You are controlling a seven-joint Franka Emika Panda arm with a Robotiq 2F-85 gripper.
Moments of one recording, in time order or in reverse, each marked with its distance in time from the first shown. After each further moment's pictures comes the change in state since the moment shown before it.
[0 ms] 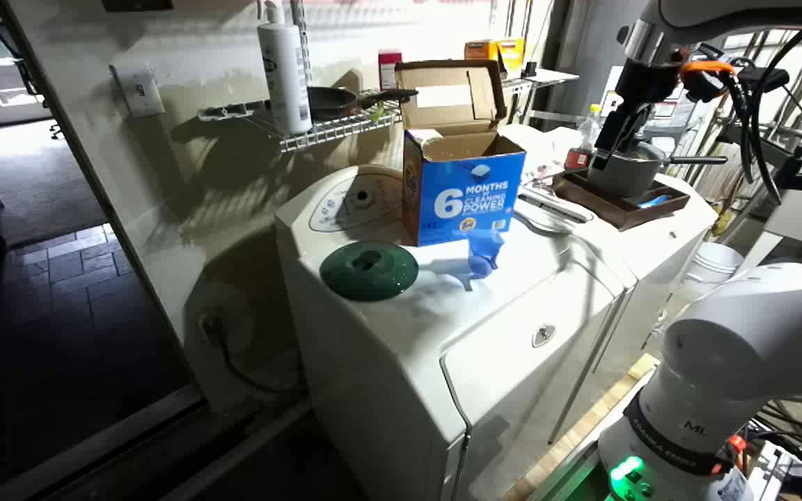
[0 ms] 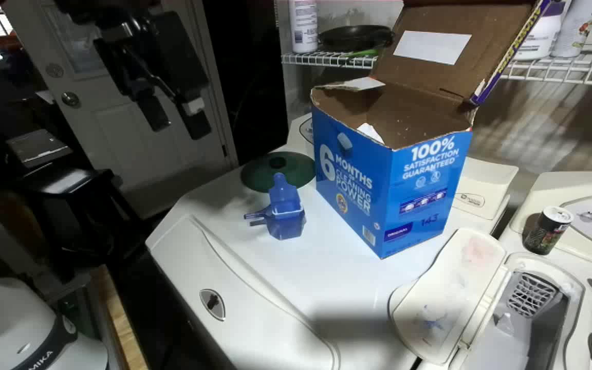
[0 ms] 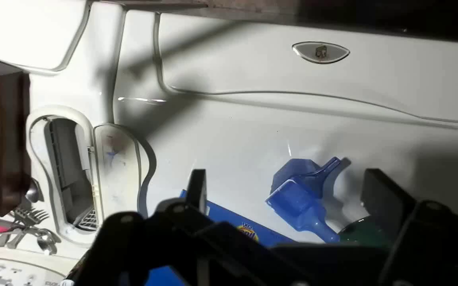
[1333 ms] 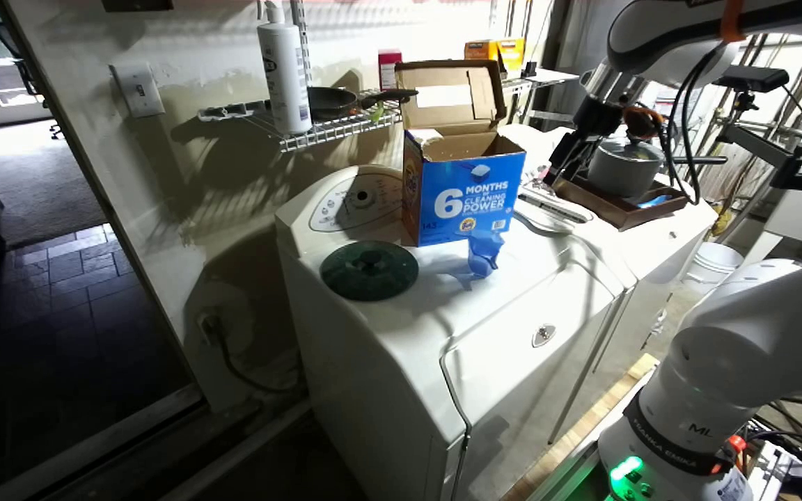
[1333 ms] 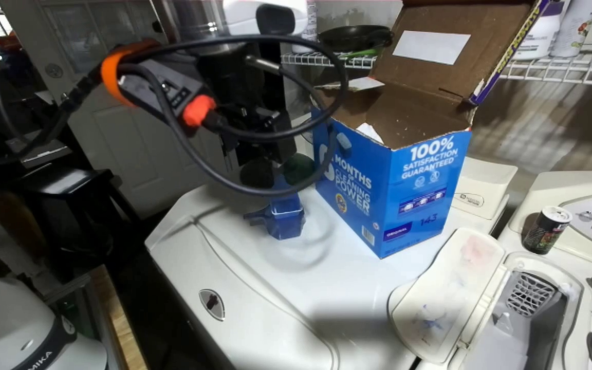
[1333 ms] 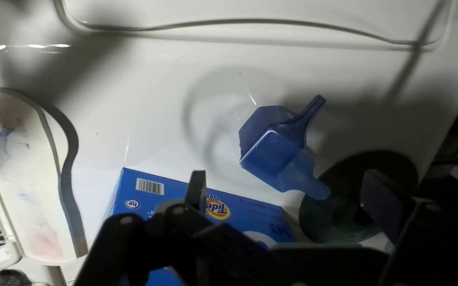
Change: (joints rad) arm 0.106 0.278 -0.228 0.007 0.247 0.276 -0.124
